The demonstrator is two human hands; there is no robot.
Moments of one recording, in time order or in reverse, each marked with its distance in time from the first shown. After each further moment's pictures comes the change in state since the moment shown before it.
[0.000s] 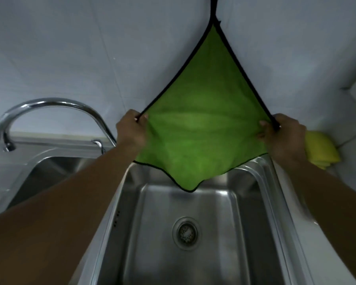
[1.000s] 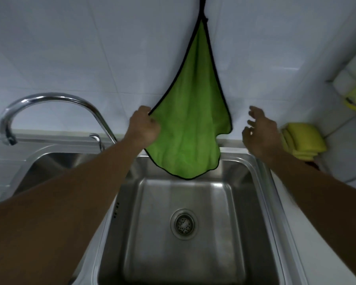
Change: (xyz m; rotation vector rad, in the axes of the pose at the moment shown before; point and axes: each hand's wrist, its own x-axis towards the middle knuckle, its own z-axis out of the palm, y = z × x) left_hand -0.027 0.027 -0.002 0.004 -0.250 0.022; right_hand -0.021 -0.011 0.011 -0.061 -0.182 -0.043
